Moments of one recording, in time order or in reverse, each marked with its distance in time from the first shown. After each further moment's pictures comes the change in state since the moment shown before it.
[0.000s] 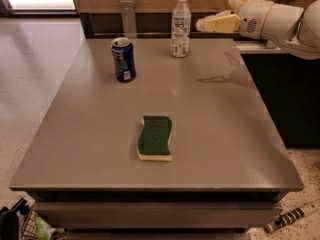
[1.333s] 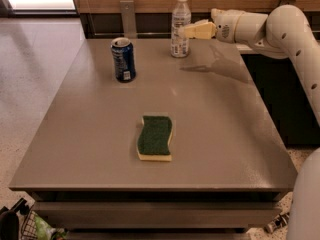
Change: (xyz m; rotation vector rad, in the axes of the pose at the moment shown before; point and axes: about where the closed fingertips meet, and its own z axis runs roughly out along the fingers) arm 0.057 -0.024 0.065 0.043 0.102 0.078
